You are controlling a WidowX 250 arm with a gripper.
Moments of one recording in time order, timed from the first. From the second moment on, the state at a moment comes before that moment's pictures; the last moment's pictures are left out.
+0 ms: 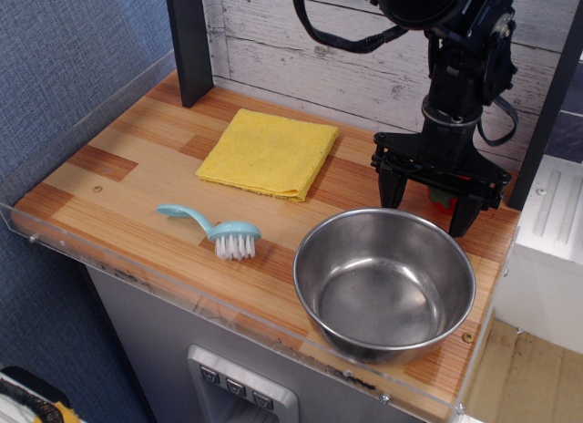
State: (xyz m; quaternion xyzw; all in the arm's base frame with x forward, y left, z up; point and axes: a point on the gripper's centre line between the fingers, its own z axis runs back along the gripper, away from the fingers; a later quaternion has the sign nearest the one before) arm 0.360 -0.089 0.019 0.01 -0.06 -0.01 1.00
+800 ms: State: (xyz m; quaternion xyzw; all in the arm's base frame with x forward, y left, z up) arm 0.384 -0.094 0.009 -0.01 -0.08 0.00 1.00
